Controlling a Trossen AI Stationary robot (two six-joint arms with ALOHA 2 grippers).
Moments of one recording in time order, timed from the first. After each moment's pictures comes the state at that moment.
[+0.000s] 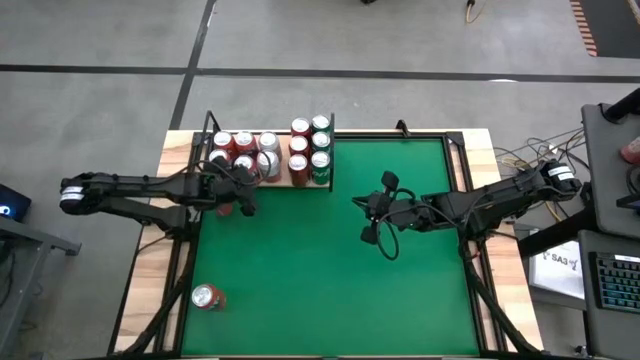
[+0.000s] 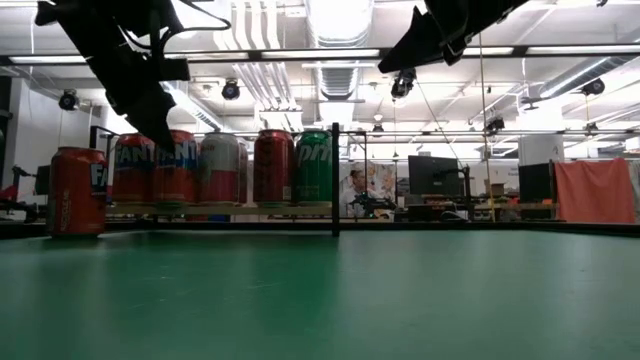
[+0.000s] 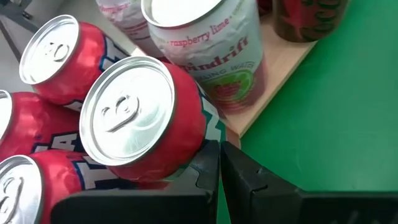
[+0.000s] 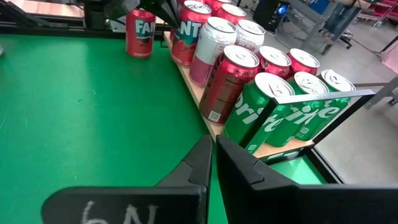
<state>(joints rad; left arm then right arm) 0.11 1.00 0.70 -0.76 -0.64 -0.32 0.19 1.29 0.87 -0.06 0.59 0.04</state>
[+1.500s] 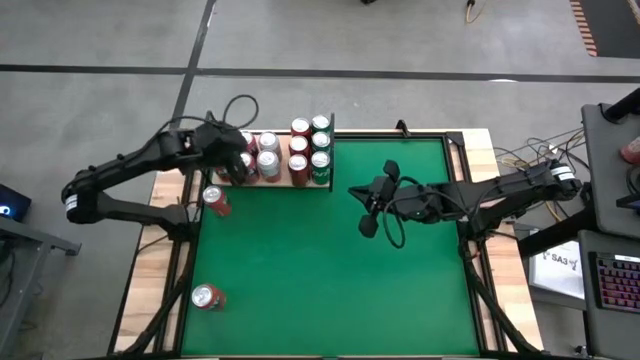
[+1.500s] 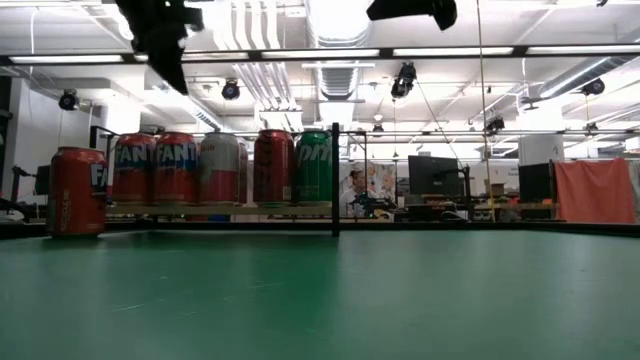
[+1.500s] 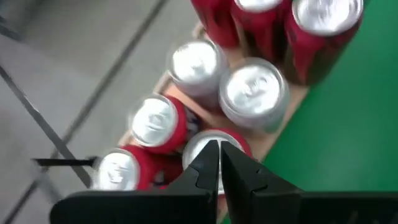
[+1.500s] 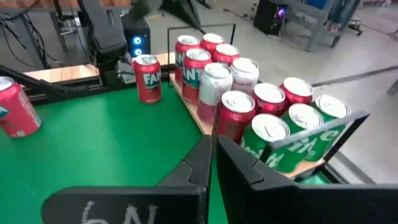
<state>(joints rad) 0.39 1.08 1.19 -1.07 -0.40 0.00 0.18 1.28 1.09 -0.20 0.57 0.18</state>
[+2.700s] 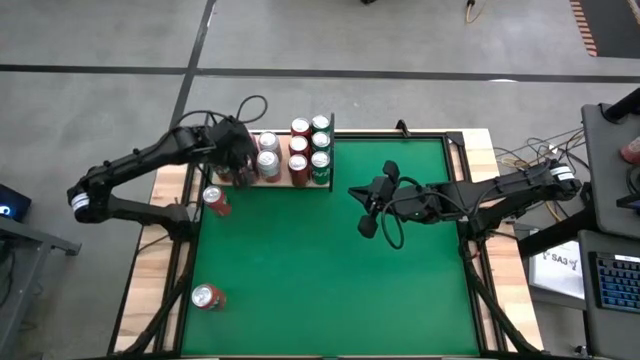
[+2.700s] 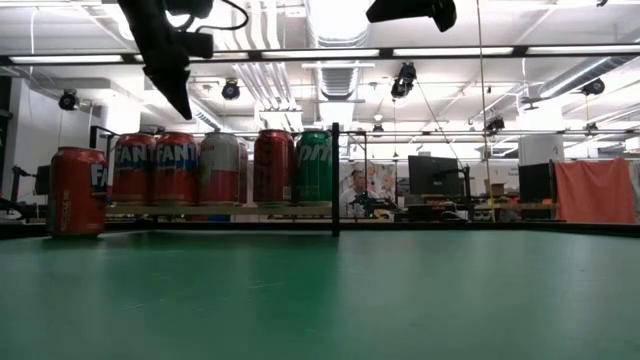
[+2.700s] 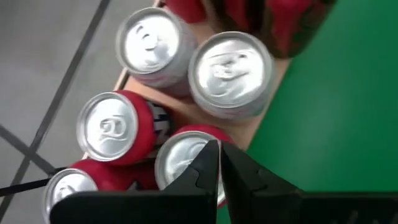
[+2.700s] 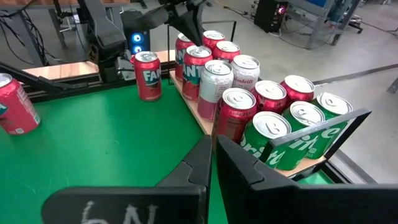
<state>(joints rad) 0.52 1.15 1.13 -1.03 -0.20 0.17 0.19 1.29 1.09 -0.21 0.57 0.18</state>
